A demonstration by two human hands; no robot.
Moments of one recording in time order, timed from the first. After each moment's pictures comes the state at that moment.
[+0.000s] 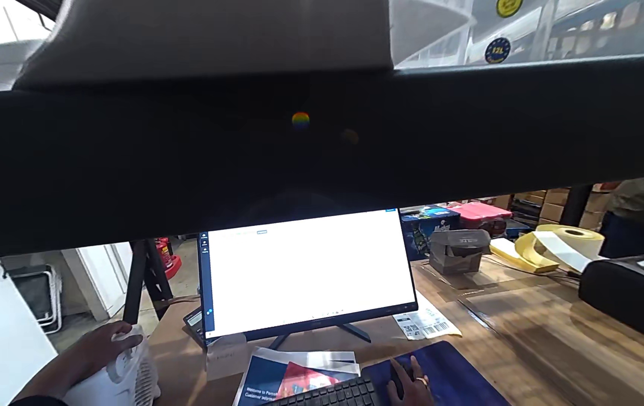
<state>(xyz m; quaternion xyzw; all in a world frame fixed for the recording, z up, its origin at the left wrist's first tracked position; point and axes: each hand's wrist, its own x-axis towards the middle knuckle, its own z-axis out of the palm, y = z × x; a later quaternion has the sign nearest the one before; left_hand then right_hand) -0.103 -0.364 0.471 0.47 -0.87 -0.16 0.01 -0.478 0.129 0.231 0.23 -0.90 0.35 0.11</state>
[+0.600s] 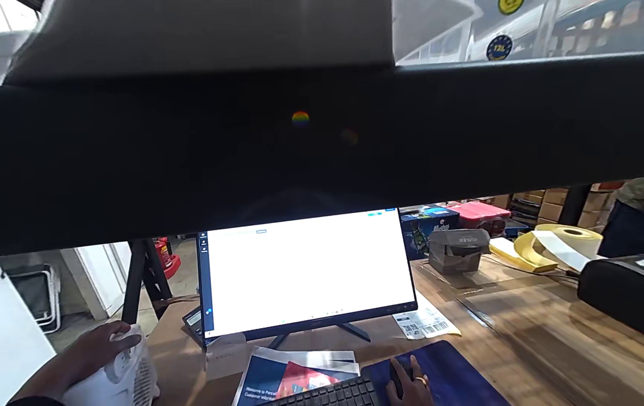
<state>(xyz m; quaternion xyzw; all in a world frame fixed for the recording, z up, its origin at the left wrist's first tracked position) -0.099 -0.371 0.466 0.46 -0.87 -0.16 0.02 -0.479 0.130 0.229 0.23 -0.90 0.34 0.11</state>
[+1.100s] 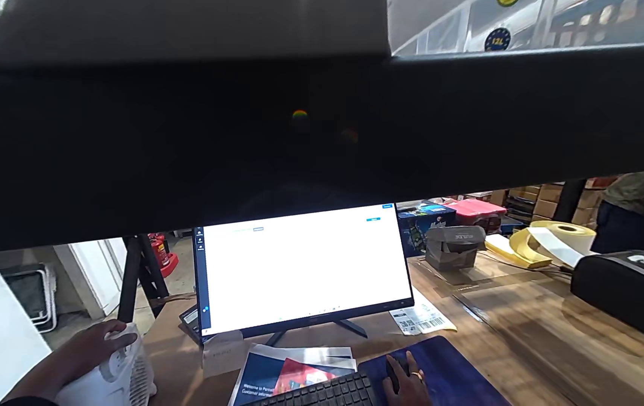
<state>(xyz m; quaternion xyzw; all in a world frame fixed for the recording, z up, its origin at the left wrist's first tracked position) -0.100 -0.365 0.470 0.47 -0.87 -0.16 0.02 -0.476 0.130 0.233 0.22 -0.91 0.34 0.09</state>
